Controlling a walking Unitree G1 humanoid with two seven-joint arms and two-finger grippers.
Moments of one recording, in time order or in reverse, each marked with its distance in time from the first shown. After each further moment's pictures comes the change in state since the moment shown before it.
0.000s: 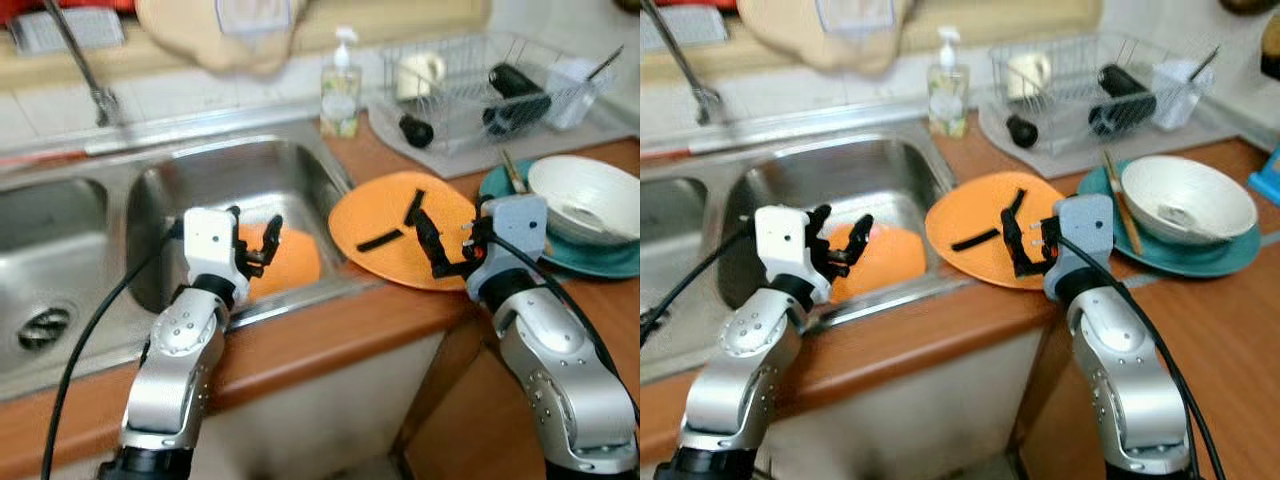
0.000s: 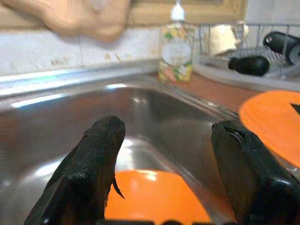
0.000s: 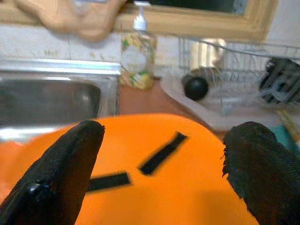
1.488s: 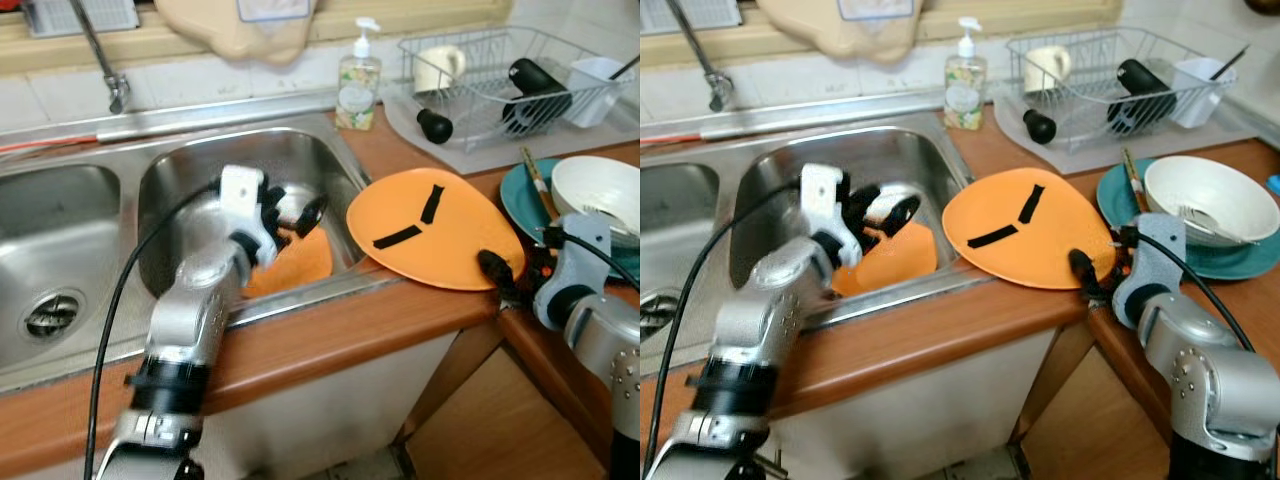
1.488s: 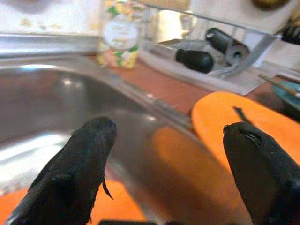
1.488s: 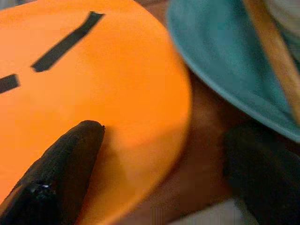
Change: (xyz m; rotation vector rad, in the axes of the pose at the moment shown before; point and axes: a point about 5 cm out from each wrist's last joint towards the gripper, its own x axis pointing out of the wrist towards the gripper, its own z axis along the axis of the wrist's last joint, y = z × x) left arm 0.060 -0.015 0.011 -0.191 0.080 -0.317; right arm -0.023 -0.079 -0.021 0.195 0.427 -0.224
